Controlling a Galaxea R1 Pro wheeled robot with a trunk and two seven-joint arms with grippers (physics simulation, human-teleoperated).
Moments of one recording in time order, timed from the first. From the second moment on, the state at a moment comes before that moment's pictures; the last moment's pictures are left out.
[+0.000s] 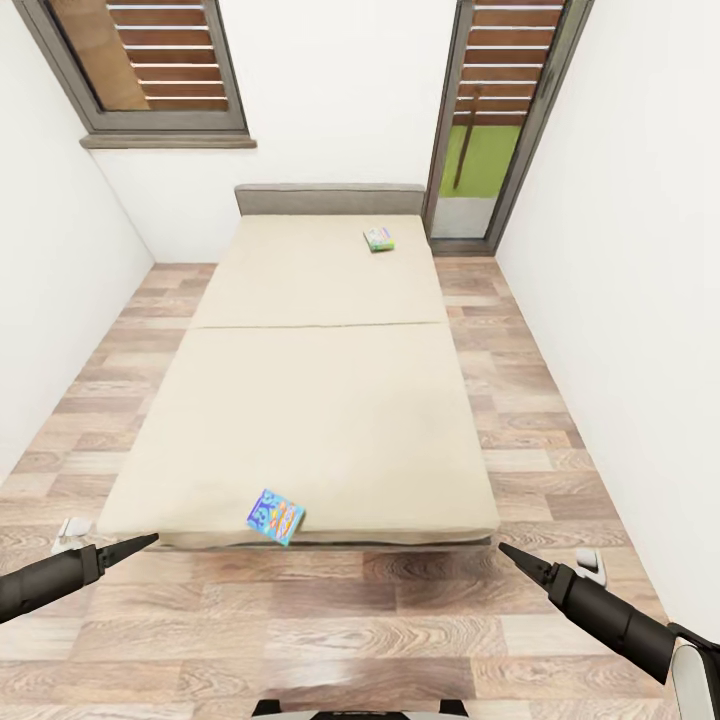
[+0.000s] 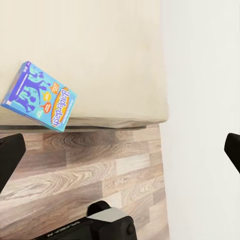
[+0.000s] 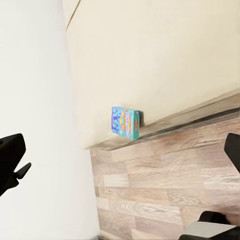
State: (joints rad) left arm -0.37 0.37 0.60 -1.08 -0.02 0.70 -1.40; right arm -0.14 0.00 -0.58 -1.58 -0.24 1.00 1.01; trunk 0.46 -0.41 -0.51
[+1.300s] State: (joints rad) left arm -0.37 0.37 0.60 -1.08 -0.02 0.70 -1.40; right arm -0.14 0.01 -0.58 -1.58 -0.25 1.00 0.95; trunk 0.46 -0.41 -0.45
